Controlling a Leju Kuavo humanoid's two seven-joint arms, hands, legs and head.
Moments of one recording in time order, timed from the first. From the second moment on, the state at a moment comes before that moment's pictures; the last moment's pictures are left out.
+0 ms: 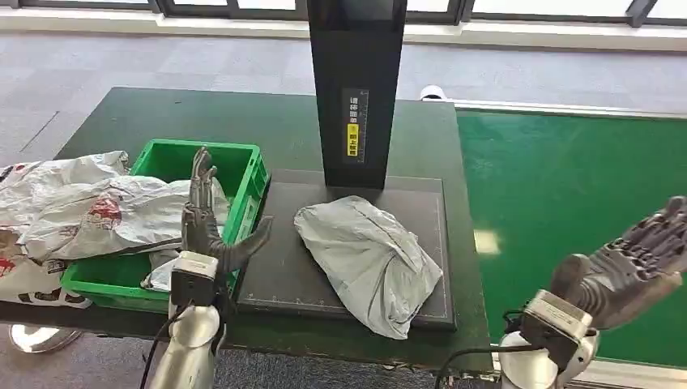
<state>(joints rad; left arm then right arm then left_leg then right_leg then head) -0.14 -0.24 -0.13 -1.47 -0.33 0.26 -0.70 -0.02 0.33 -0.01 -1.87 0.68 -0.70 -0.70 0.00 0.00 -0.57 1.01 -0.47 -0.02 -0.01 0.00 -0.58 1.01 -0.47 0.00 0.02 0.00</state>
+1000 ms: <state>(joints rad) -0.50 -0.34 -0.27 -0.59 -0.71 0.39 -0.41 0.00 0.33 0.02 -2.05 0.68 -0.70 -0.70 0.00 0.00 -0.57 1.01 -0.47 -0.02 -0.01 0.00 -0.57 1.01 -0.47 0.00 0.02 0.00</state>
